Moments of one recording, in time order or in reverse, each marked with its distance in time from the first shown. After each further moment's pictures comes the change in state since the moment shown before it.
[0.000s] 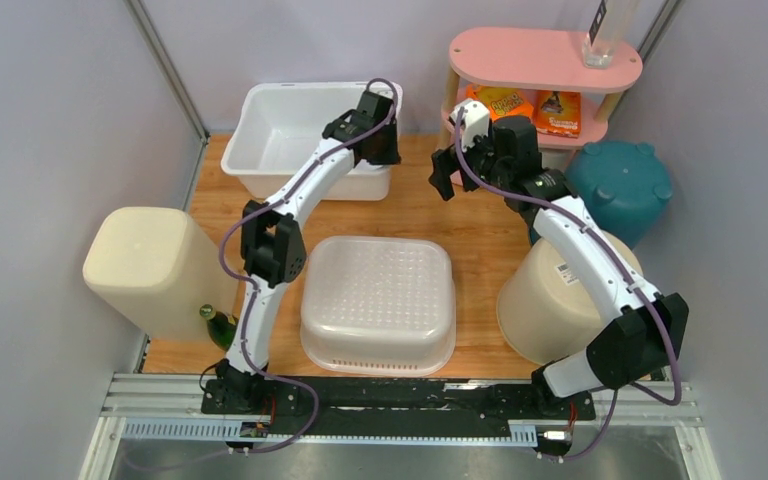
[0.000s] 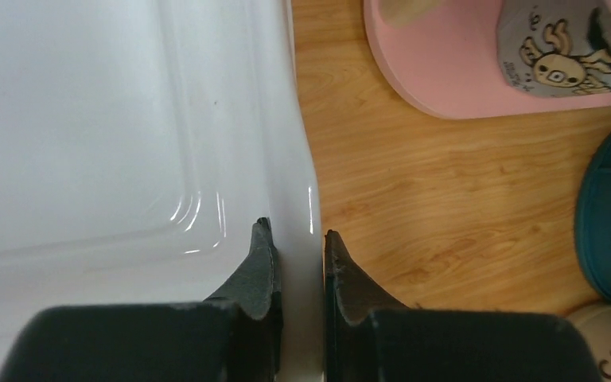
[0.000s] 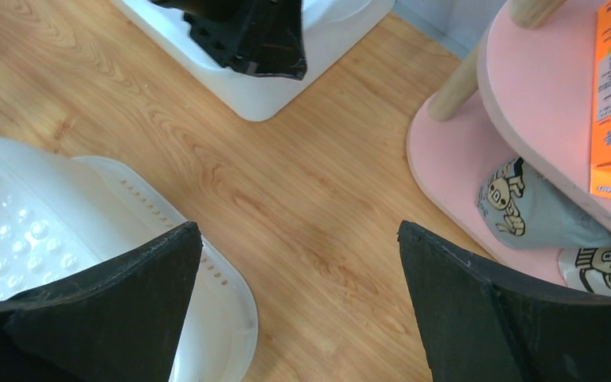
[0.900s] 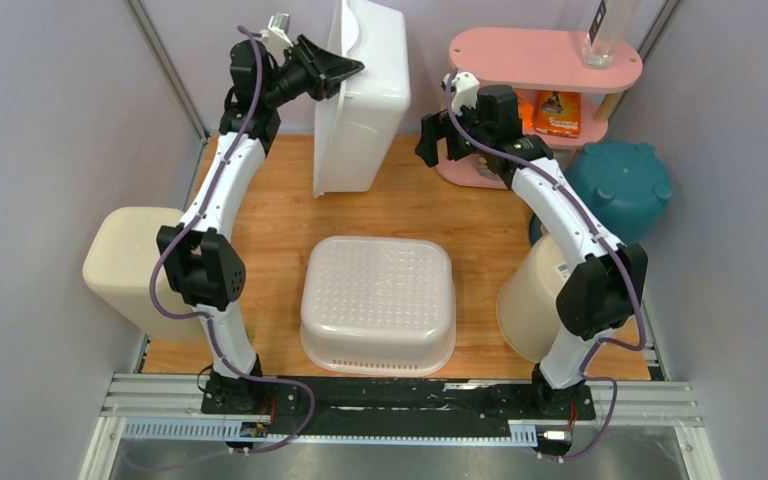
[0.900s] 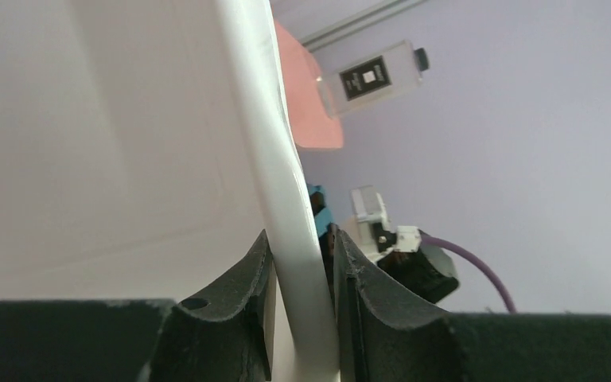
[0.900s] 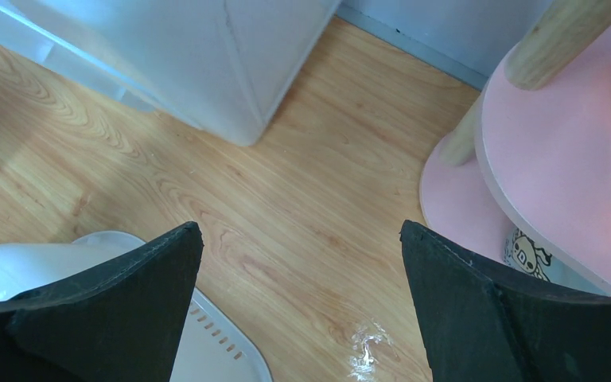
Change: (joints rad) left arm 0.318 -0.437 -0.322 0.703 0.688 -0.727; right arm -0.033 0.298 0.309 0.001 -0.042 0.142
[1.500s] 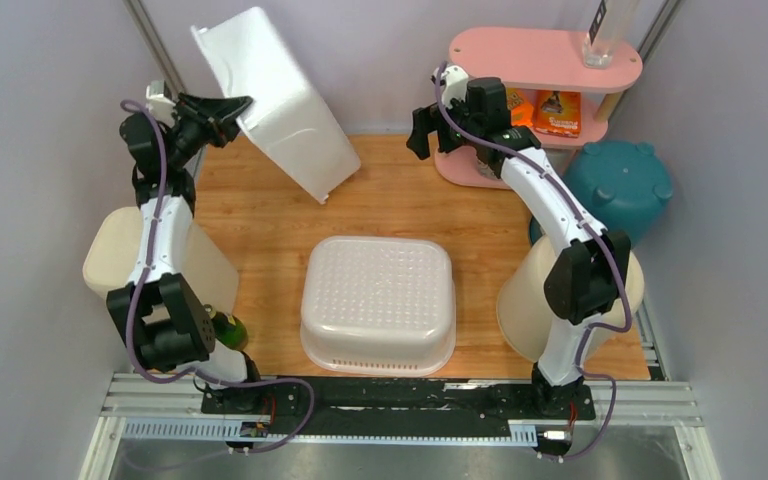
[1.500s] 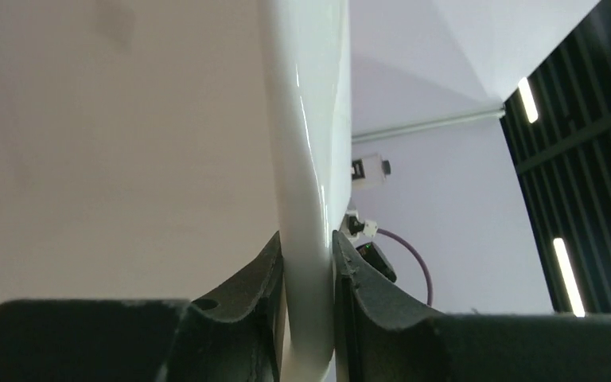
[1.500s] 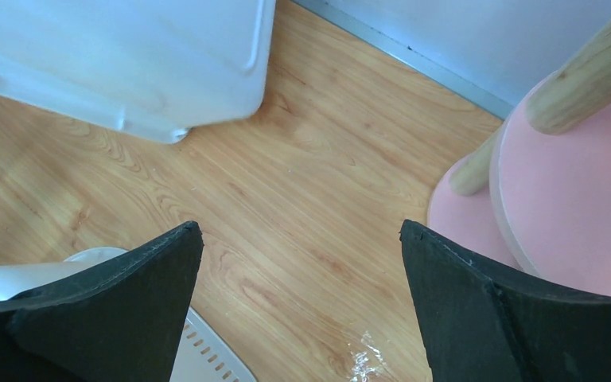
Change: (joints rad) left arm 0.437 -0.355 -0.618 0.340 0.166 -0.340; right arm 0.010 0.112 0.125 0.000 -0.019 -0.011
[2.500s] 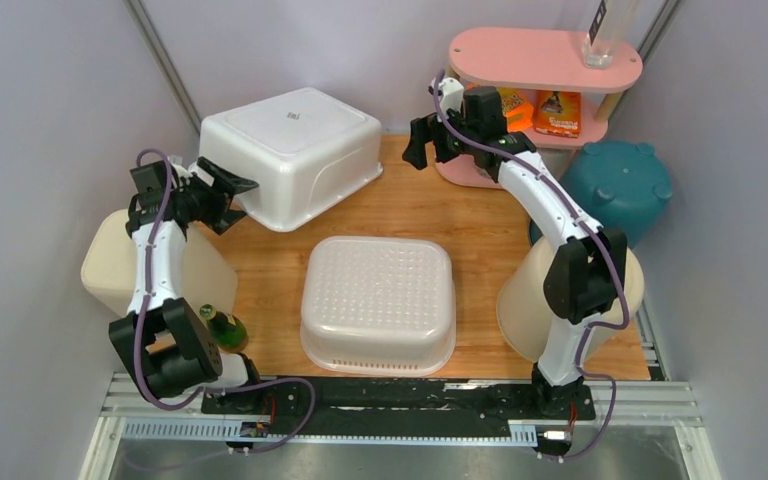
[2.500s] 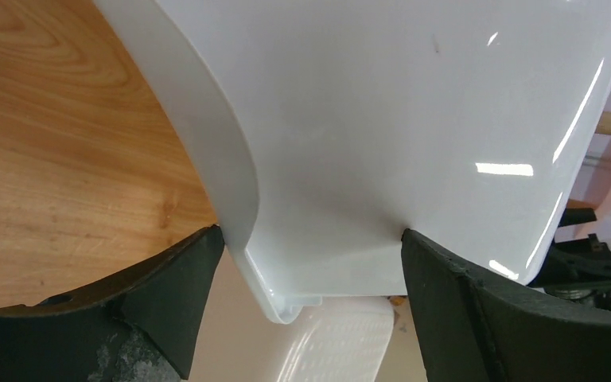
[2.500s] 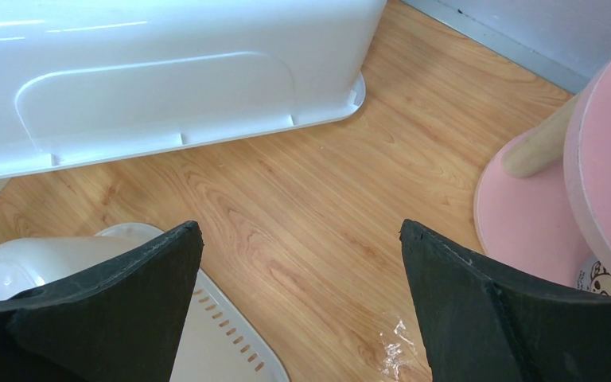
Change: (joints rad) left arm 0.145 -0.182 -0.240 -0.810 -0.175 0.712; right arm -0.001 0.012 -0.056 0.008 -0.080 0.043
